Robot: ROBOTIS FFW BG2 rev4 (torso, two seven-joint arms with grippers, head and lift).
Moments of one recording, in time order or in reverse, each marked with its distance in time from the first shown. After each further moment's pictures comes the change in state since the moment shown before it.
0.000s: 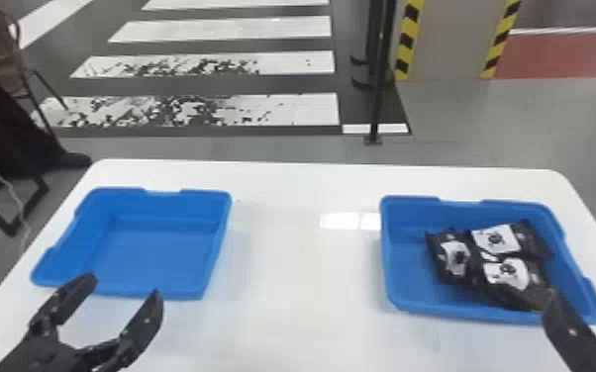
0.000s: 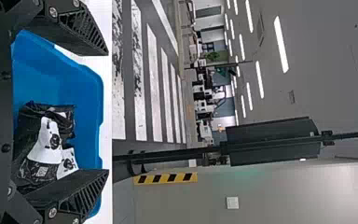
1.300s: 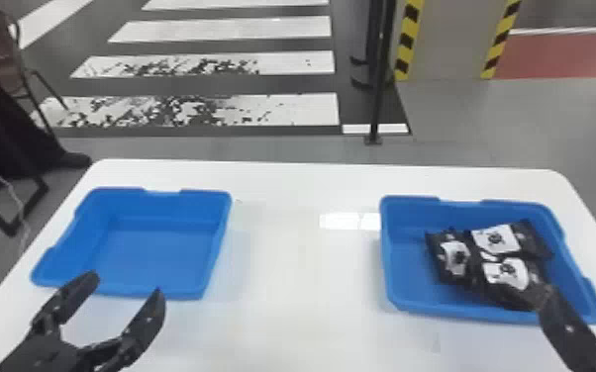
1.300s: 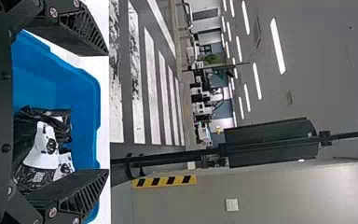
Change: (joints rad) left arm -0.002 0.000 -0.006 0.000 0.004 -0.004 0.000; right arm -0.006 -0.005 0.008 0.002 -0.013 0.000 0.000
